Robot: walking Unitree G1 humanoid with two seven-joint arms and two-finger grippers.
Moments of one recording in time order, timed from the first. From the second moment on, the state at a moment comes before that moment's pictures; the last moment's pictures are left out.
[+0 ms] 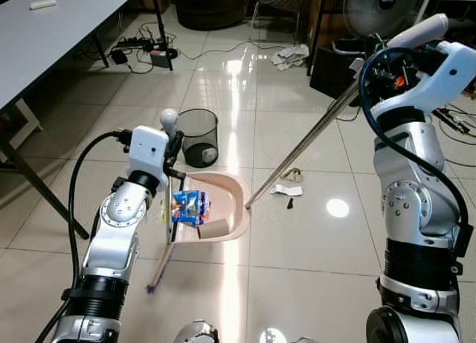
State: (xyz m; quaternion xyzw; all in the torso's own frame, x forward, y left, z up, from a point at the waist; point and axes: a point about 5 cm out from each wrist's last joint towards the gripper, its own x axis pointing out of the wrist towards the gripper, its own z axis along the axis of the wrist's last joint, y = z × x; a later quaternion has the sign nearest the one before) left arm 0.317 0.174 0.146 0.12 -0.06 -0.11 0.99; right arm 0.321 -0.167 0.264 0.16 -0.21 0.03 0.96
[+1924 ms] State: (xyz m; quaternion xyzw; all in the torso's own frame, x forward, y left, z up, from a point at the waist) left arm 0.310 0.200 0.135 0.11 -0.05 -0.04 0.99; right arm 0.310 -0.193 0.245 0.15 -0.21 -0.01 0.97
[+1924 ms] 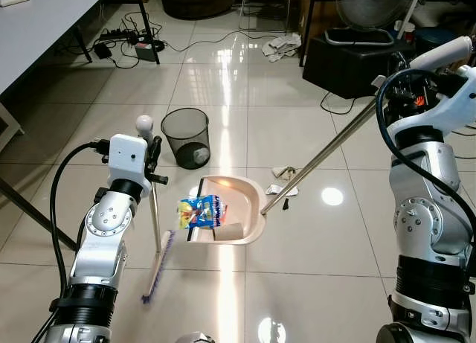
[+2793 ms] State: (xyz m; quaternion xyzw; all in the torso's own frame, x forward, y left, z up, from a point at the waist) left arm 0.309 0.201 0.133 0.09 -0.05 -0.03 0.99; right arm 0.316 -0.179 0.259 0.12 -0.22 0.02 0.97
